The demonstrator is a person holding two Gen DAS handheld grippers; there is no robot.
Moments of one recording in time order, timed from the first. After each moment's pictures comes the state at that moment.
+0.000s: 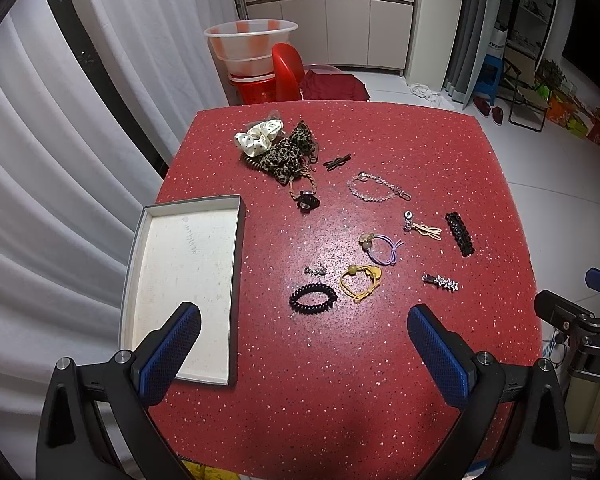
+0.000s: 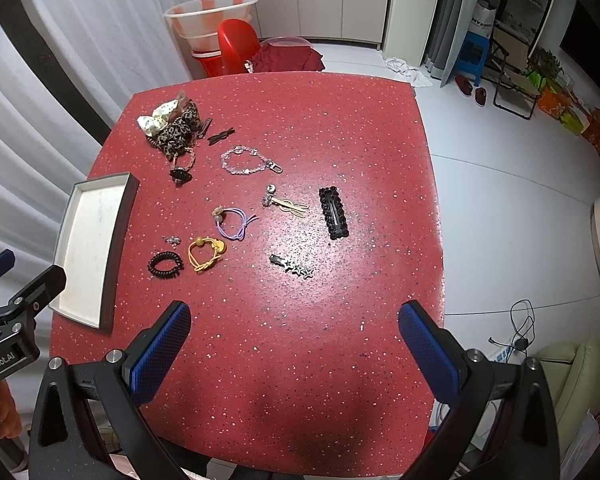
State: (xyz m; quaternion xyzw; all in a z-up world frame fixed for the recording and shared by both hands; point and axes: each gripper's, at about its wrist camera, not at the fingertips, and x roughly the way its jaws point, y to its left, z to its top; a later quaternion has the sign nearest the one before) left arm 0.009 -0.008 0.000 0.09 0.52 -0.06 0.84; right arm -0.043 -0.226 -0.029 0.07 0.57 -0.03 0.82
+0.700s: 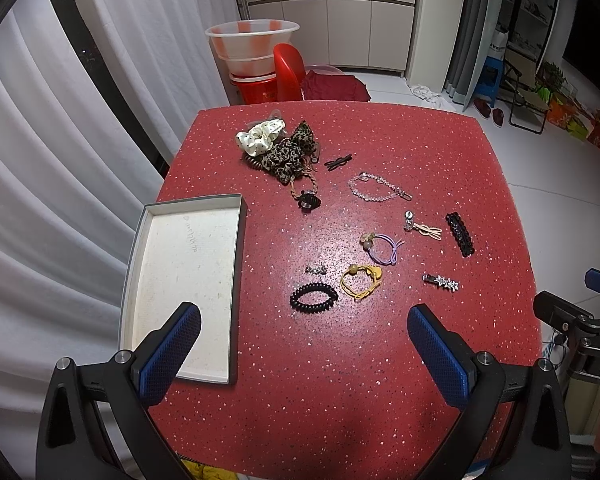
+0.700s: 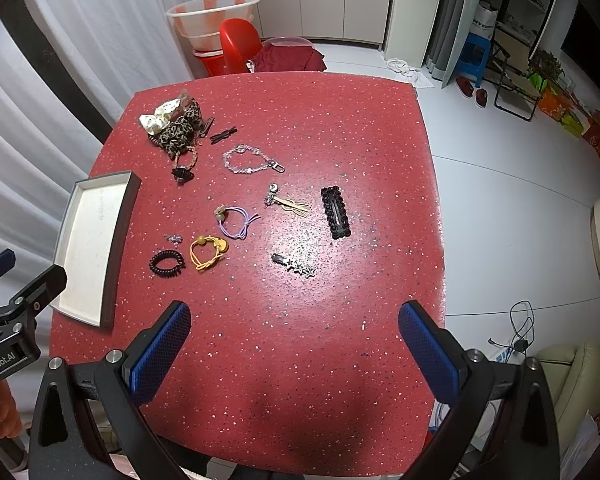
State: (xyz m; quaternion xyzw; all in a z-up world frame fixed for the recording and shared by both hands) left arm 0.008 -0.006 0.000 0.08 0.52 -0.06 0.85; right arm -0.043 -0.223 -0.028 0.07 0.57 -0.03 0.82
